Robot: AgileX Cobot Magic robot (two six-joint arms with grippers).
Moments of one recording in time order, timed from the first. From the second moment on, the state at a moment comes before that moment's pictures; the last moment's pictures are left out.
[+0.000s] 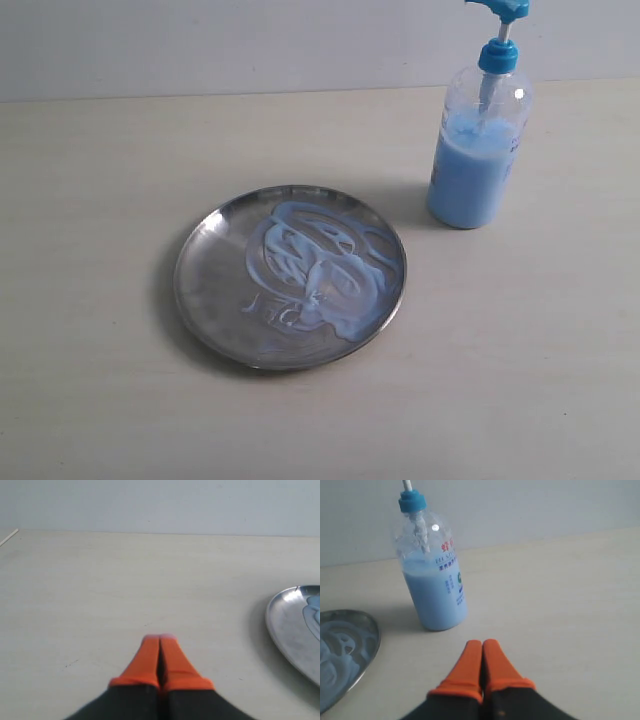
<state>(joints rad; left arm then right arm) -0.04 0.01 0.00 0.07 0.37 -0.08 0.06 0.06 -0.01 0.03 0.30 0.10</state>
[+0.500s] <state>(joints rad) -0.04 0.01 0.00 0.07 0.37 -0.08 0.06 0.45 -0.31 0.03 0.32 0.10</state>
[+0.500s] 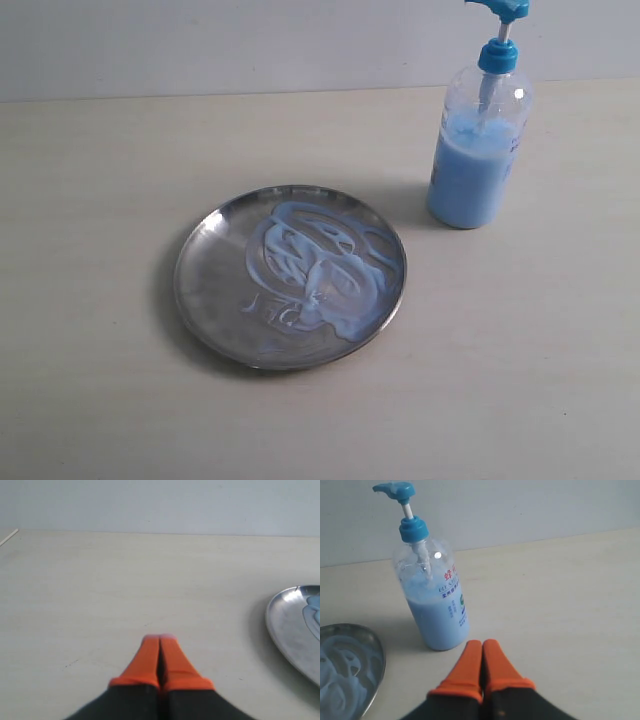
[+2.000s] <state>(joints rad) -0.04 0.01 0.00 0.07 0.37 -0.08 0.06 0.99 -0.61 0.04 0.28 0.10</state>
